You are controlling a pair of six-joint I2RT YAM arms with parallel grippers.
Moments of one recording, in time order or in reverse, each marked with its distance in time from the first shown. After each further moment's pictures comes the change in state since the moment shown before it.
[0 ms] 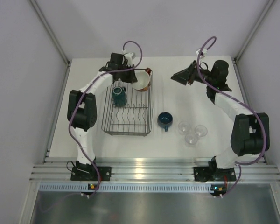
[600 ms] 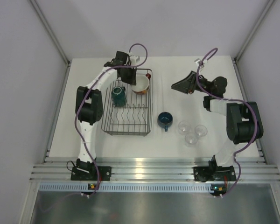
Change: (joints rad) left arm -0.012 0.172 0.243 -0.261 -0.056 0.148; right arm -0.024 0.165 -0.187 0.734 -0.171 0.485
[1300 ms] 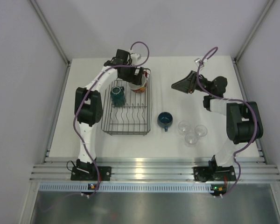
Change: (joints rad) left arm -0.012 -0.048 0.002 -0.001 -0.051 0.039; right arm 0.000 0.002 0.012 0.006 -0.002 0.047
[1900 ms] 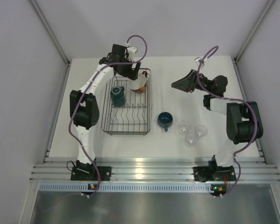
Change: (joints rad) left arm -0.003 -0.098 0.000 -0.002 -0.109 0.037; right arm 0.000 0.001 0.014 0.000 0.003 0.006
